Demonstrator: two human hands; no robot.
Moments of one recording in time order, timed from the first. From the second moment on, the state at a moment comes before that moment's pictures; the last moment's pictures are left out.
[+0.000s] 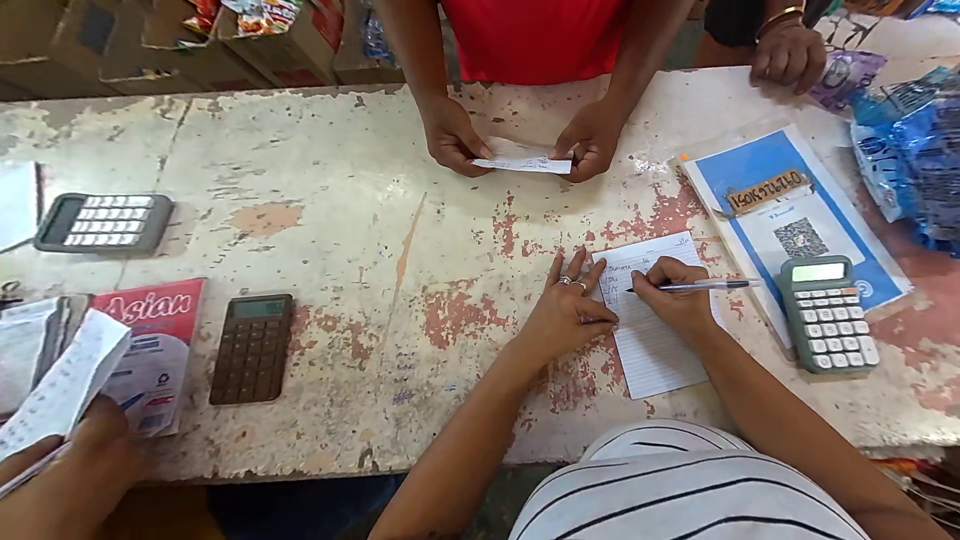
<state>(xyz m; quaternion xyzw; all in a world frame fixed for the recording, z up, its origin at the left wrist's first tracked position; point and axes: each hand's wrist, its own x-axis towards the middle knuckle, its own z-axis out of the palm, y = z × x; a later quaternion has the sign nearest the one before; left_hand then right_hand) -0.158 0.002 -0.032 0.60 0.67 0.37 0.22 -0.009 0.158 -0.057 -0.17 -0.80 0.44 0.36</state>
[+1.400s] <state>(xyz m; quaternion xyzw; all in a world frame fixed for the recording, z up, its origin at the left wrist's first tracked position) -0.157 0.005 -0.025 0.58 0.68 0.37 0.25 -0.010 0.156 -0.060 -0.16 -0.80 0.45 0.36</state>
